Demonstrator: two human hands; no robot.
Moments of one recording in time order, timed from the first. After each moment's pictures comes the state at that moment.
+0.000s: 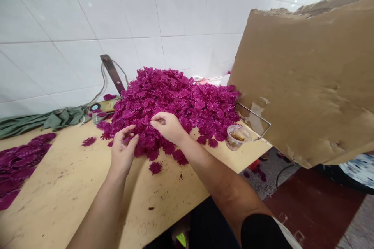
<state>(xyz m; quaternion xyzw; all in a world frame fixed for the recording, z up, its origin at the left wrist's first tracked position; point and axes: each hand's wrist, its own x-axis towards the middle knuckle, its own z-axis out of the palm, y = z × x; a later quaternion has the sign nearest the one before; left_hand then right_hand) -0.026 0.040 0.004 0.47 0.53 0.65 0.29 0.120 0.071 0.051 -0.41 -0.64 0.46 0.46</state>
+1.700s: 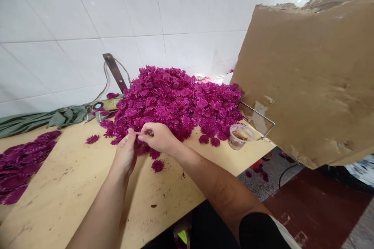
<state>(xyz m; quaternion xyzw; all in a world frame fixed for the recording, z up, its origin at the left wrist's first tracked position) -0.020 0.038 0.004 0.40 0.46 0.63 0.49 0.096 0.059 0.032 -0.36 -0.73 0.43 0.38</state>
